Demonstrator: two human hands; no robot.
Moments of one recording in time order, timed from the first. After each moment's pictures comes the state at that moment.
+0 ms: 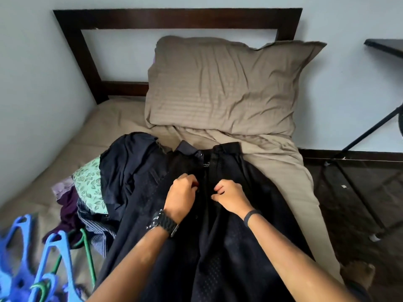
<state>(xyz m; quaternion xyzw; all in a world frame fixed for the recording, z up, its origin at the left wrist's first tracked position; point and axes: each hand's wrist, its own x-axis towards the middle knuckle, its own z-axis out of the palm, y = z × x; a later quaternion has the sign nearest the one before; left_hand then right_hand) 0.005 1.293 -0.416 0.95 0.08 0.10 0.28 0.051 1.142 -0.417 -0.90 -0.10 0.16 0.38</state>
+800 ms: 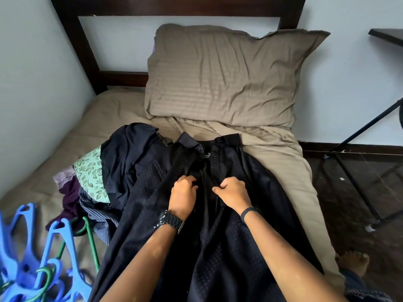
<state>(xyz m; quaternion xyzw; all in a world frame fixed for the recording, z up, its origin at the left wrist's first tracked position) -0.010 1.279 -0.438 0.94 0.15 0.09 0.29 0.036 1.138 -0.429 -0.93 -0.04 0.13 0.35</state>
